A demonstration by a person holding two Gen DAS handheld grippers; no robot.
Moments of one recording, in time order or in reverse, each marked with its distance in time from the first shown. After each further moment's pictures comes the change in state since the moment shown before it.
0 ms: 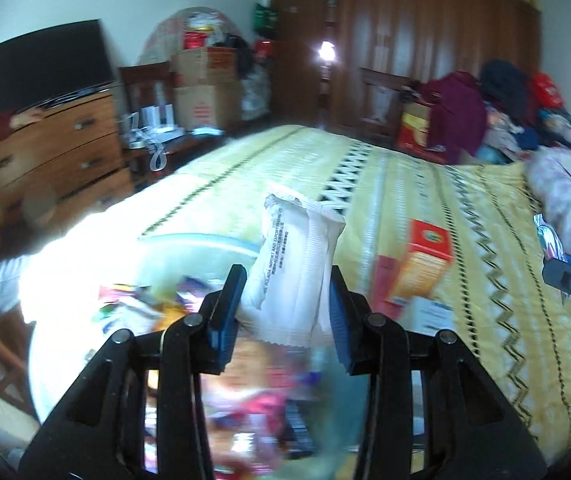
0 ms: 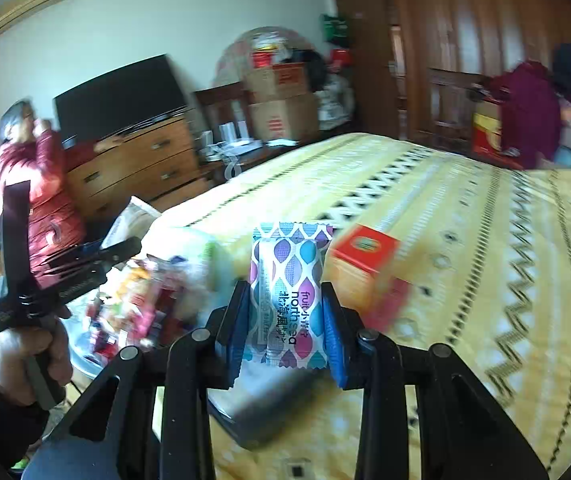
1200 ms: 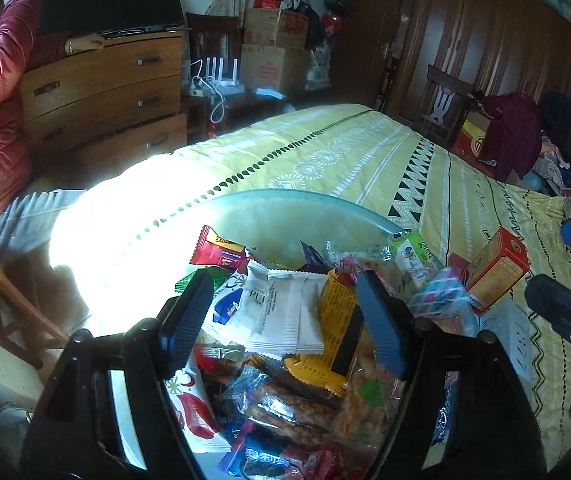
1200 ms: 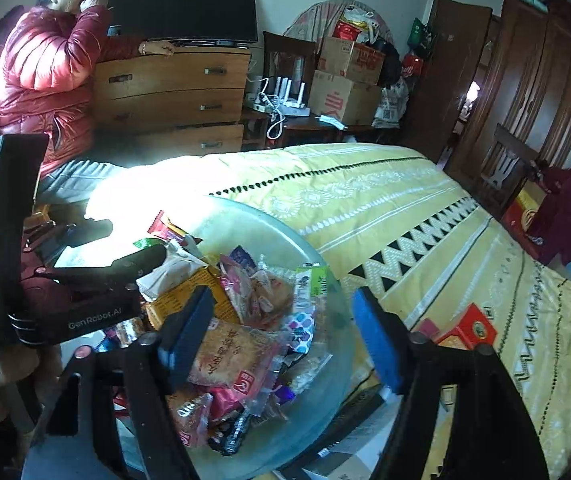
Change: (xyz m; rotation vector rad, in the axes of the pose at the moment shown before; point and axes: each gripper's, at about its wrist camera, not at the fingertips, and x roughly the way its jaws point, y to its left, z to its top) left arm 0.012 0.118 -0.017 -0.166 0.094 0.062; right arm 0.122 0.204 0.028 -0.374 0.132 -0.138
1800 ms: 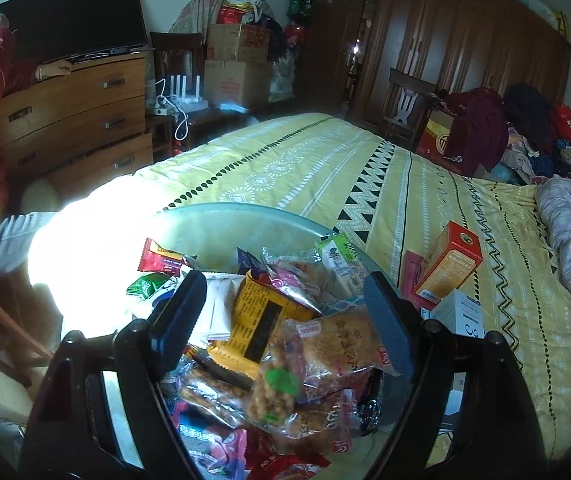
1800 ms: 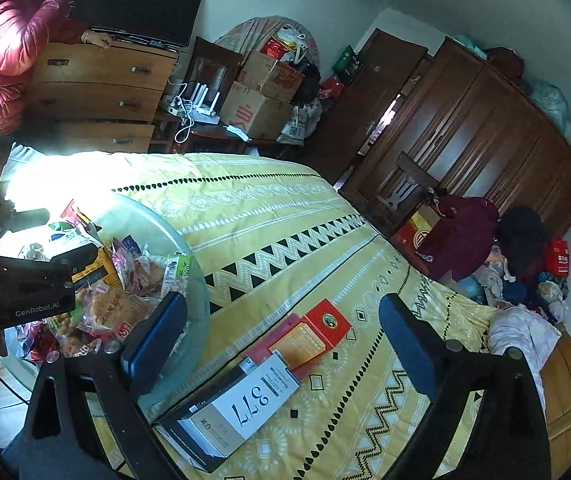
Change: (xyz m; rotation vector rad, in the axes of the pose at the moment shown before) left arm -0.028 -0.053 -0.003 0.072 -0.037 -0.087; right arm -0.091 -0.038 -0.009 -0.076 -0.019 -0.381
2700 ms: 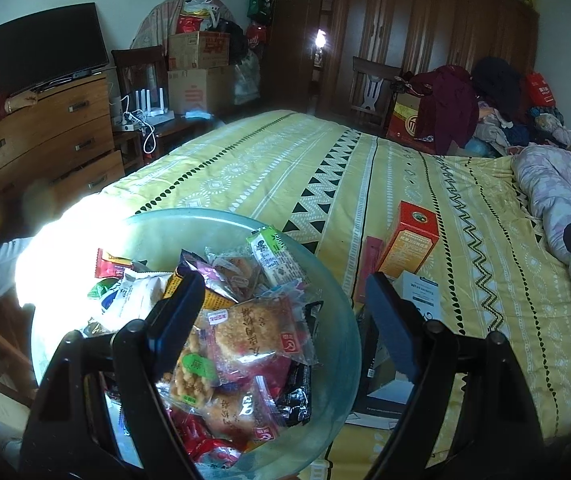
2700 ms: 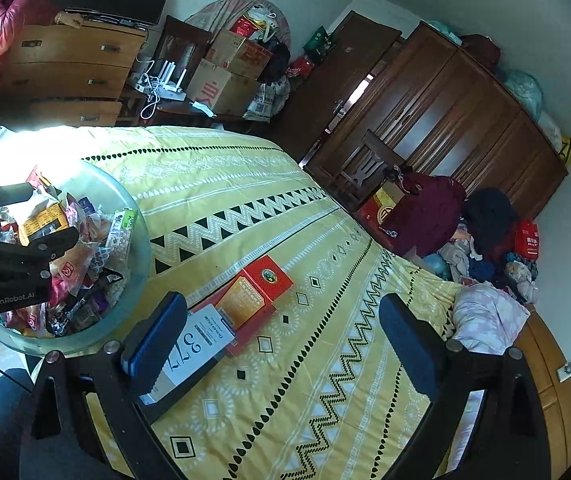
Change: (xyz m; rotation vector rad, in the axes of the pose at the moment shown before) left arm -0.010 -0.070 -0.010 0.112 0.006 -0.044; right arm -0.019 -0.054 -0.045 0.005 0.083 -0.112
